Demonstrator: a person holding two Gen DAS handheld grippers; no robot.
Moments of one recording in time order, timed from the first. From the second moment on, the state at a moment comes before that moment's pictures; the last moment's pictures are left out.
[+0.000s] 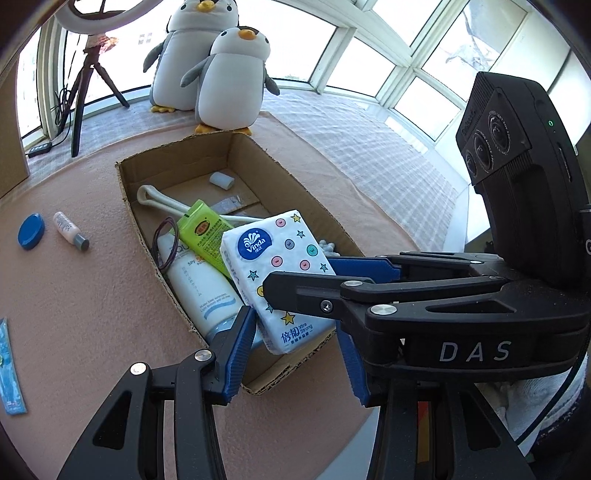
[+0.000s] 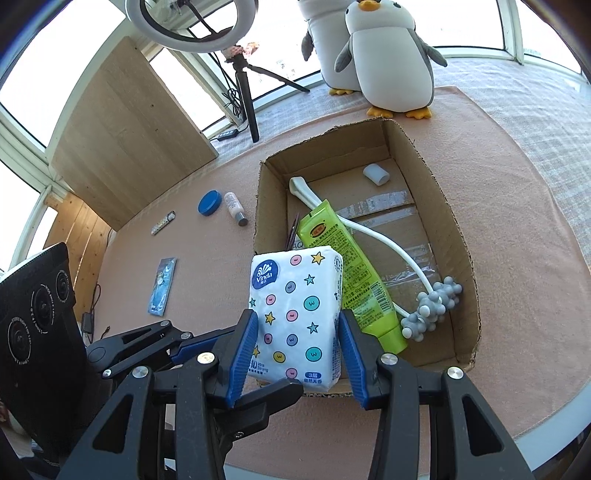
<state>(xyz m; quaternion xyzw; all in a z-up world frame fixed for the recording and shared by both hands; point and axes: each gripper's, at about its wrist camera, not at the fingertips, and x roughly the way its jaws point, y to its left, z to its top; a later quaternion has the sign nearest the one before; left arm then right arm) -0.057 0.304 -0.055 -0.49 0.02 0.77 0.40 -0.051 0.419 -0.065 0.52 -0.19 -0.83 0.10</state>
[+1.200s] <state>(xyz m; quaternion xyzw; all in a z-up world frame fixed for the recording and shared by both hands) -0.068 0.201 -0.052 -0.49 -0.01 0.80 0.34 -0.065 0.369 -0.061 0.52 -0.16 -0.83 0.10</state>
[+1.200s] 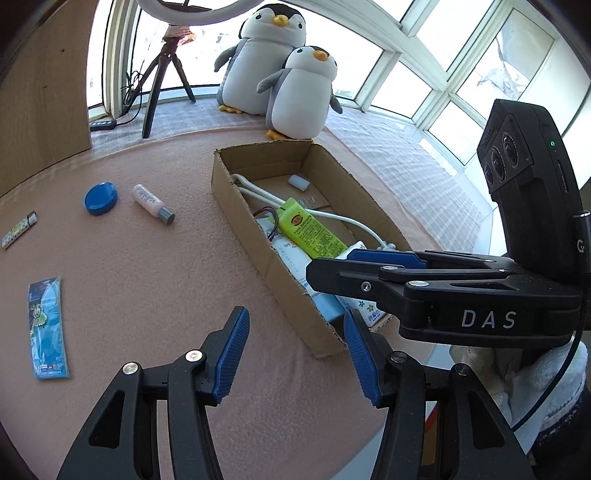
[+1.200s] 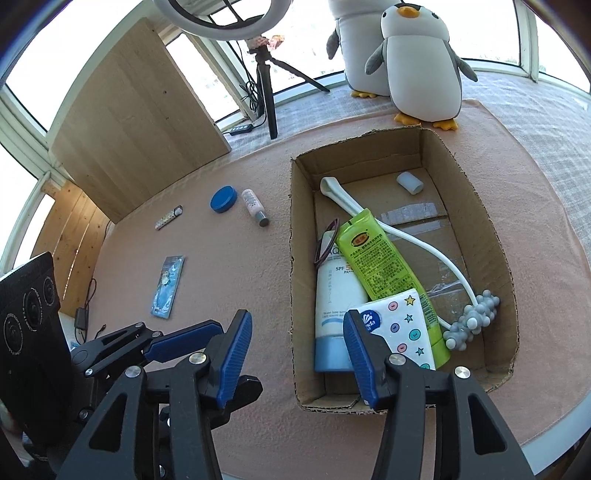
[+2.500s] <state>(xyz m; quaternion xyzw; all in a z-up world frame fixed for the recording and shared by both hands) -0.145 -0.042 -0.141 -0.55 -0.11 0.81 0.18 -0.164 0.160 -0.137 0.60 -0.16 -0.76 0.20</state>
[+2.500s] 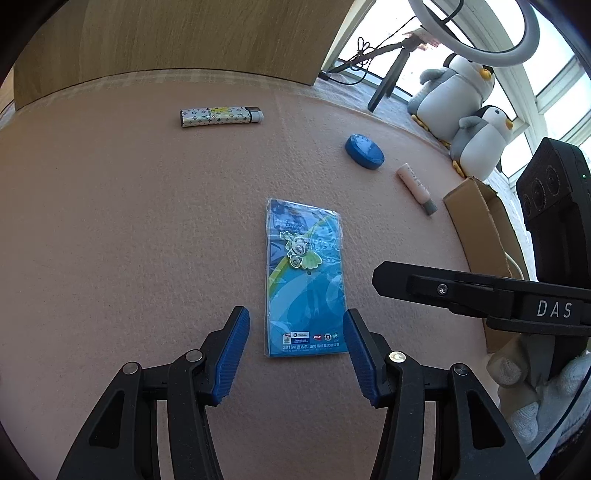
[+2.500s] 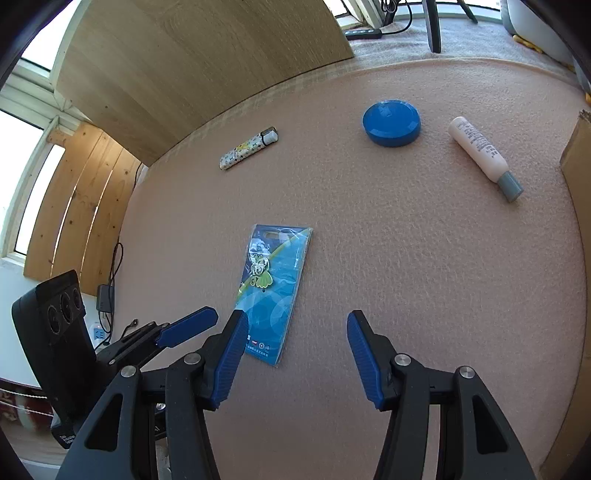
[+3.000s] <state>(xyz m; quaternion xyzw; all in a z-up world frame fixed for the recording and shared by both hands) -0.145 -0.014 -0.149 -0.54 -0.12 0.81 0.20 -0.181 0.141 -0.155 0.61 -0.13 -0.75 0.20</state>
